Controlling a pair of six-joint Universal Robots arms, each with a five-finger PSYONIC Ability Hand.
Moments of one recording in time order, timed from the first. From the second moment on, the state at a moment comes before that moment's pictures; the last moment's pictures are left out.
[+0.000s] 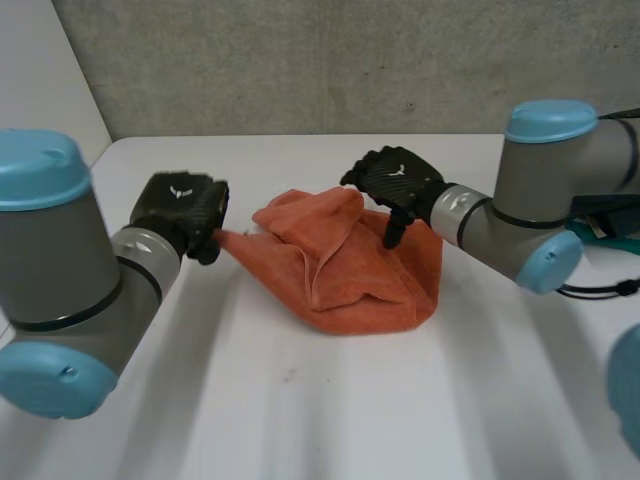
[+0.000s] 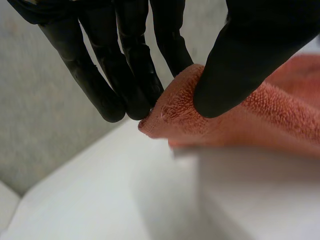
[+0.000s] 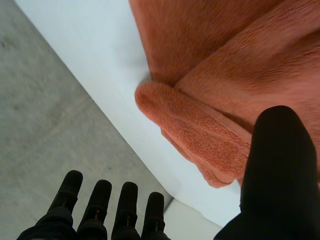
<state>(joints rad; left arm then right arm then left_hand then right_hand) 4.20 -1.84 -1.50 3.15 -1.69 3.41 2.00 -0.63 0.66 0.21 1.09 2.60 1.17 1.19 1.18 1.19 0.98 0.31 0.30 0.29 0.30 0.10</state>
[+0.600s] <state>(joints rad) 4.30 -1.82 -1.32 3.31 -1.65 3.48 2.01 -0.38 0.19 -0.38 1.35 2.69 1.17 1.20 1.19 1.20 0.98 1.13 1.18 1.19 1.20 0.98</state>
